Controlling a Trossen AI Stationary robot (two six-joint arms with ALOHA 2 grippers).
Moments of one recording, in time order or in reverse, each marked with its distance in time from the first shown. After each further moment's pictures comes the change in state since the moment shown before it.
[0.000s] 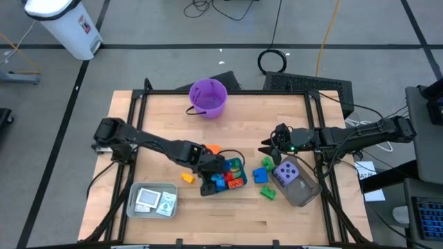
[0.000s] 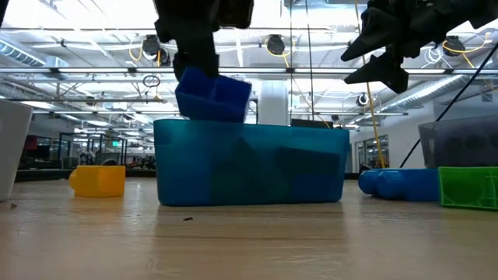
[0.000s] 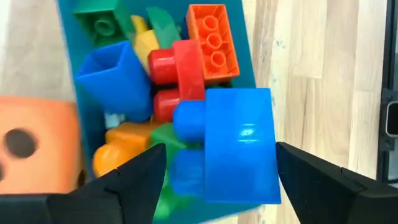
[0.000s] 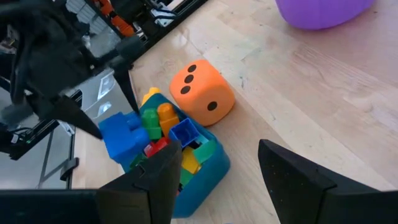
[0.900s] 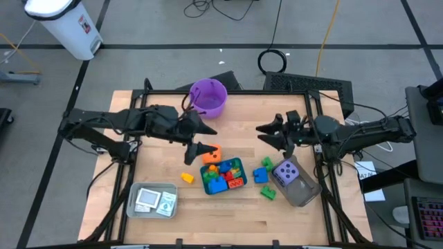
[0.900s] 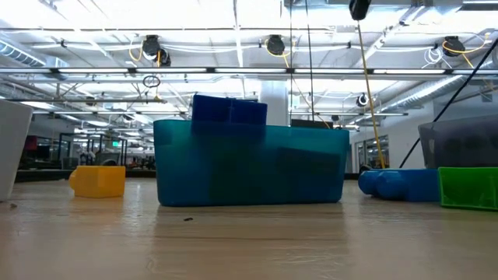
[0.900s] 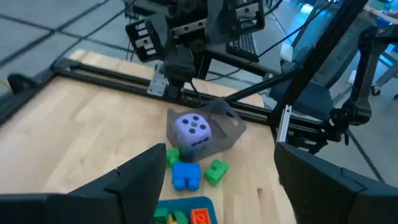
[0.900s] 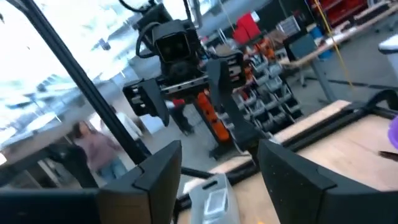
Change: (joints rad) left arm 0.120 -0.471 0.001 0.292 -0.109 0.073; right arm 0.000 0.000 0.076 0.585 -0.075 -0.144
